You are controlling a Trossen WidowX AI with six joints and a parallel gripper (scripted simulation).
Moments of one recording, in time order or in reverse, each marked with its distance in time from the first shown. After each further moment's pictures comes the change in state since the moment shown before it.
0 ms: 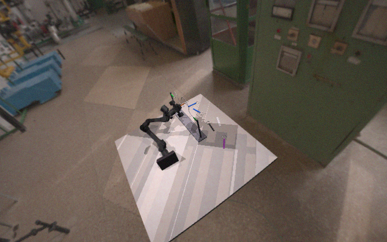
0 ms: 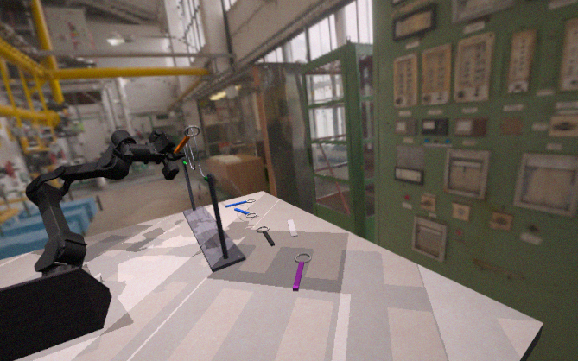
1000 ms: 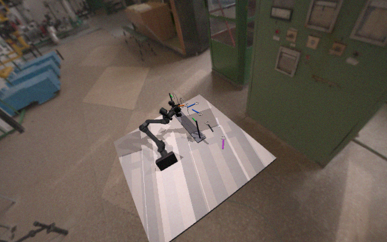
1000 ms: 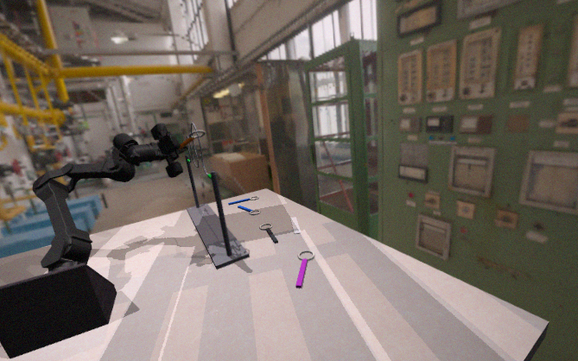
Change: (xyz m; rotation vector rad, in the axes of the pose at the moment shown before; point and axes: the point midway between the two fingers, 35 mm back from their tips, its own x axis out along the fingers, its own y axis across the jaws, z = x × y) arm 0.001 0.012 0.002 0.272 -0.037 0.149
